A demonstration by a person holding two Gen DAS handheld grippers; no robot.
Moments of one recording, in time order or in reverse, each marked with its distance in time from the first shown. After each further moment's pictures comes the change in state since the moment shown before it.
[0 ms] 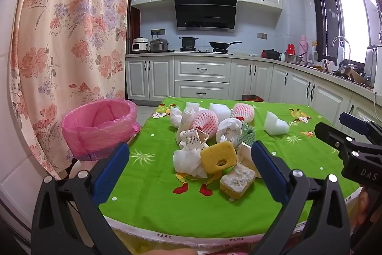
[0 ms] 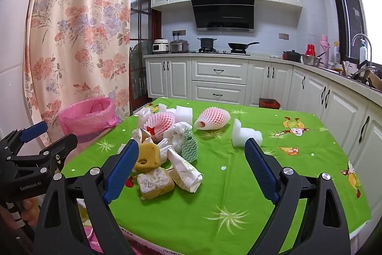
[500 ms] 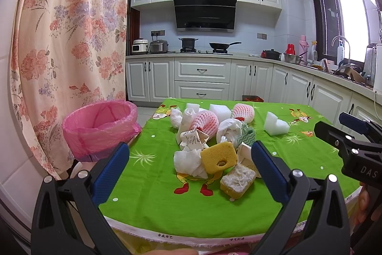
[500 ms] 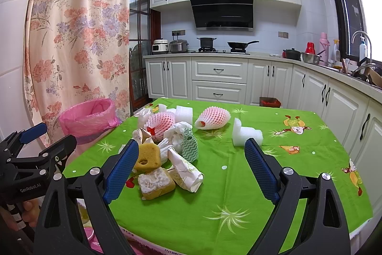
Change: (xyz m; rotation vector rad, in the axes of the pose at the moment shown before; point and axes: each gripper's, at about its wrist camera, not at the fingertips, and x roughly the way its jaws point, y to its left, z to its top) left arm 0.000 0.007 0.002 0.005 -0.003 0.000; right arm 0.001 0.002 -0.001 0.008 0.004 0.006
